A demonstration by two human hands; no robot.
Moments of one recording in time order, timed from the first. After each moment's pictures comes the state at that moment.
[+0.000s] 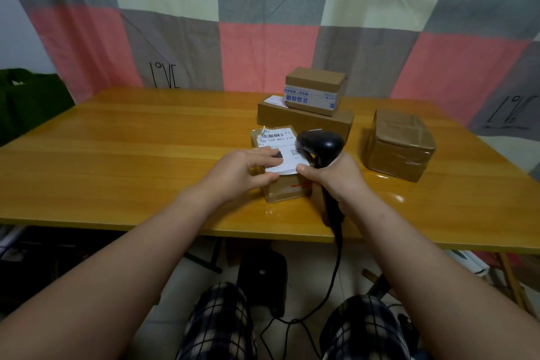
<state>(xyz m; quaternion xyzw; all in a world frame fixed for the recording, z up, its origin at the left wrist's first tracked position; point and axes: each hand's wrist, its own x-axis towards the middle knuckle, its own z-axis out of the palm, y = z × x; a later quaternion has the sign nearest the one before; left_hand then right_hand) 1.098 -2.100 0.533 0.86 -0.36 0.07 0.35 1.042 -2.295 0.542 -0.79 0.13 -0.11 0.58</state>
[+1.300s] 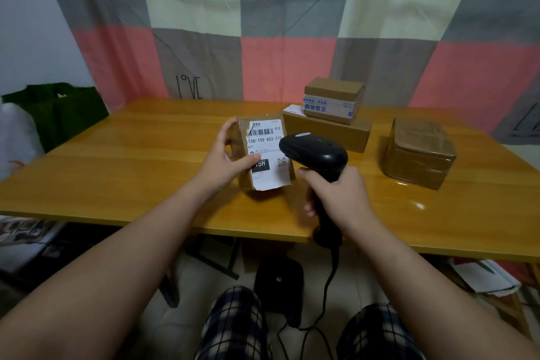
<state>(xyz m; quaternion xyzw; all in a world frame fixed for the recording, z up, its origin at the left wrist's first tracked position) 1.099 -2.054 0.547 0.75 -0.15 0.01 0.64 0.993 -2.245 0.561 -0.76 0.01 -0.13 0.64</state>
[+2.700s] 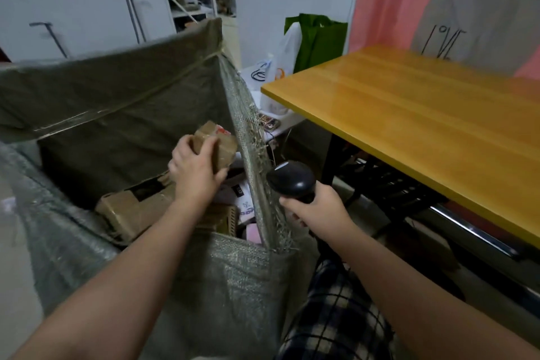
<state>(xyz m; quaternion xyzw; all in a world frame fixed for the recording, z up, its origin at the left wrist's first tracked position) 0.856 -1.710 0.438 0.89 0.37 0.25 0.11 0.936 -1.927 0.442 -0.78 -0.24 0.22 0.54</state>
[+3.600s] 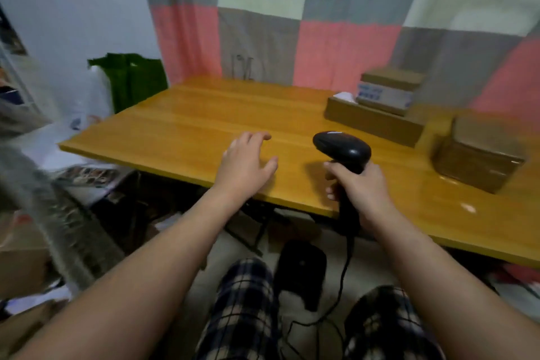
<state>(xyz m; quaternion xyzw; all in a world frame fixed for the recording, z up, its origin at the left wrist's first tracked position) 1.034 -2.017 0.528 0.94 -0.09 0.19 0.26 0.992 -2.213 0.539 -0.74 0.06 -0.06 0.67</state>
